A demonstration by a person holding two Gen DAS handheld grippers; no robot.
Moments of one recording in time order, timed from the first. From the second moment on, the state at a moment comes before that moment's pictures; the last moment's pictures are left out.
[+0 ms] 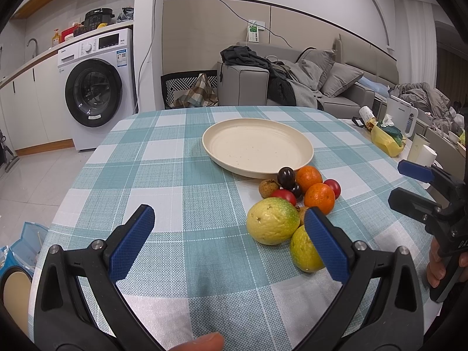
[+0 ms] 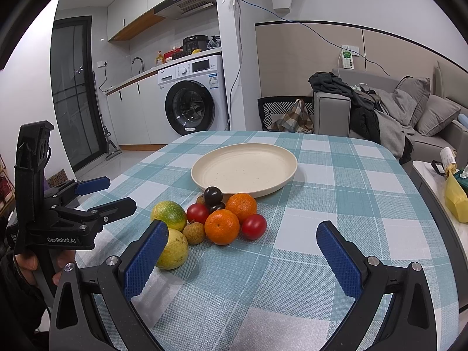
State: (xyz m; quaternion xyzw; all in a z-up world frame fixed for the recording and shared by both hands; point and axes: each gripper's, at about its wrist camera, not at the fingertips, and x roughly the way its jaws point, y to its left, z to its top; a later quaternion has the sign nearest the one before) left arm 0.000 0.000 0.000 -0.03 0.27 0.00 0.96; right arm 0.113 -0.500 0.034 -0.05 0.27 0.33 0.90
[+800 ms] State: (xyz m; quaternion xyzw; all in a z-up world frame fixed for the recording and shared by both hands) left arm 0.001 0.000 0.000 -0.03 0.28 0.01 0.96; right arm 0.112 -0.497 0.030 -0.06 0.27 0.33 0.90
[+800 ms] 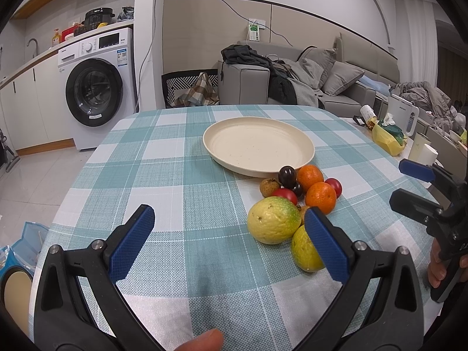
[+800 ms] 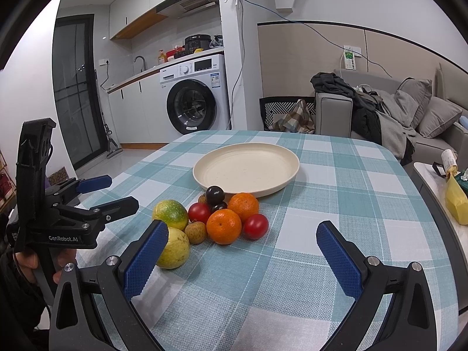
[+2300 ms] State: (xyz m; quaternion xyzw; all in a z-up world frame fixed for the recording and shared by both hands) left arm 0.014 0.008 -0.007 -0.02 0.32 -0.02 0.95; right arm 0.118 -0.428 -0.007 -0.08 0.42 0.40 0.81
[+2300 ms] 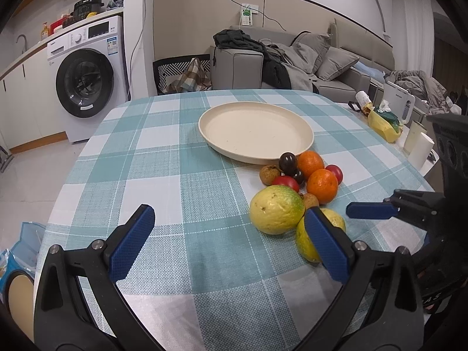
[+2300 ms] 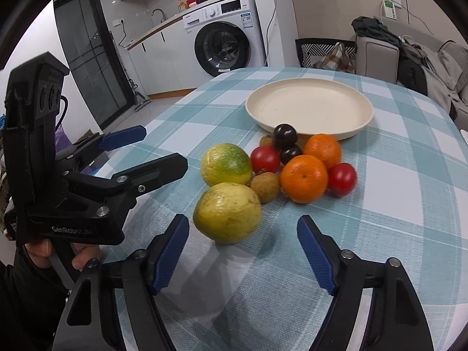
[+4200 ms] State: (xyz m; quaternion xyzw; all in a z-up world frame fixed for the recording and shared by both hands) left arm 0.053 -0.021 -0.025 -0.05 0.37 -0.09 0.92; right arm 0.140 -0.475 0.012 -0.04 0.39 0.35 0.85
